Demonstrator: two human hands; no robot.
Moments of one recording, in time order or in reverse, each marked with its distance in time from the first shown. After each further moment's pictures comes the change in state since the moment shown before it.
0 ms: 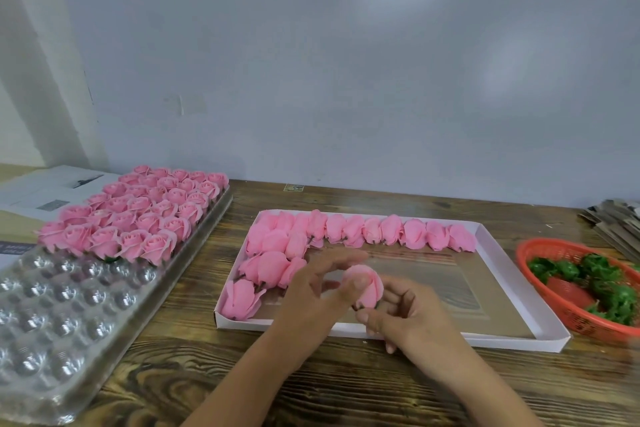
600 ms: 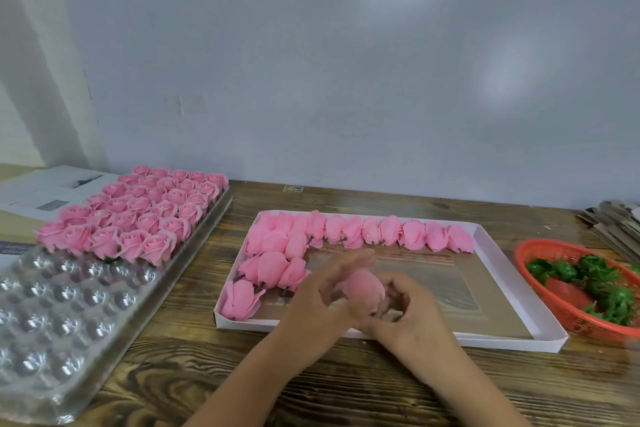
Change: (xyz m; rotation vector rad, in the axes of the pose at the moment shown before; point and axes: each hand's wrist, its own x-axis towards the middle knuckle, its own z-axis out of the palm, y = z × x) left_hand -0.004 -0.001 0.002 -0.032 -0.121 -0.049; right_hand 0.001 0.006 0.005 -0.173 0.192 -0.069
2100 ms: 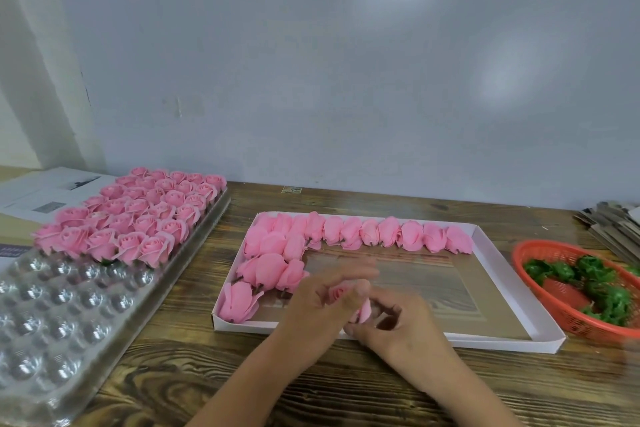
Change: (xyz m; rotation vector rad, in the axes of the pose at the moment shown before) left_hand 0.000 0.002 0.002 0.087 0.060 0.017; right_hand 0.000 0.005 -0.001 -0.182 -0.144 -0.145
